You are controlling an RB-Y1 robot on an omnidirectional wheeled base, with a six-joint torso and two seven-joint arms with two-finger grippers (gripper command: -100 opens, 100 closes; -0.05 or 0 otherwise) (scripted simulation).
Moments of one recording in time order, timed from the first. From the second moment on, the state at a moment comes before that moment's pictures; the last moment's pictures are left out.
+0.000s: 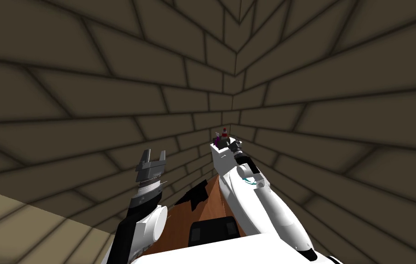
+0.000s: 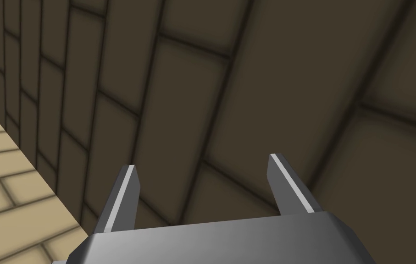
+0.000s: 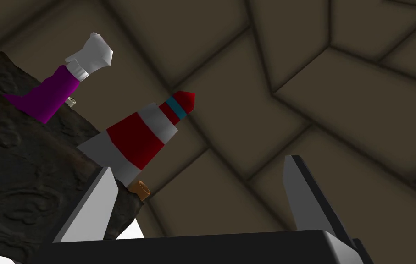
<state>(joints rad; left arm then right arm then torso) 0.45 -0.04 -0.01 -2.32 0.04 -0.47 0.10 -0.08 -0.20 -0.03 -1.79 -0.37 -0.14 -0.33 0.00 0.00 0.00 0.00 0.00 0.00</state>
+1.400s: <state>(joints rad) 0.45 -0.04 -0.01 -2.32 0.04 -0.47 0.10 -0.40 -0.23 -0.07 -1.41 -0.52 0.05 -0.57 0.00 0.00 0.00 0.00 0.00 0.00</state>
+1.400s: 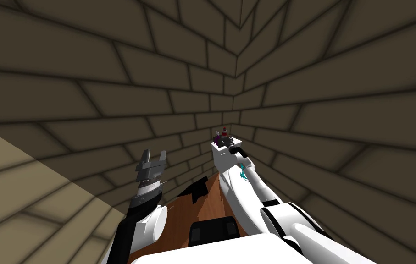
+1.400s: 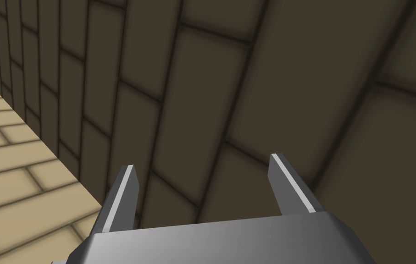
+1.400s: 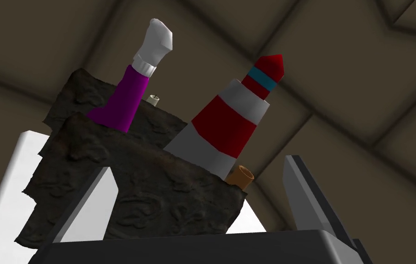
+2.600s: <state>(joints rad) 0.45 -0.04 -0.01 -2.32 0.04 -0.47 0.10 -0.67 -0.22 -0.13 -1.08 -0.59 0.17 -0.70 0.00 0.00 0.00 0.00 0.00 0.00</state>
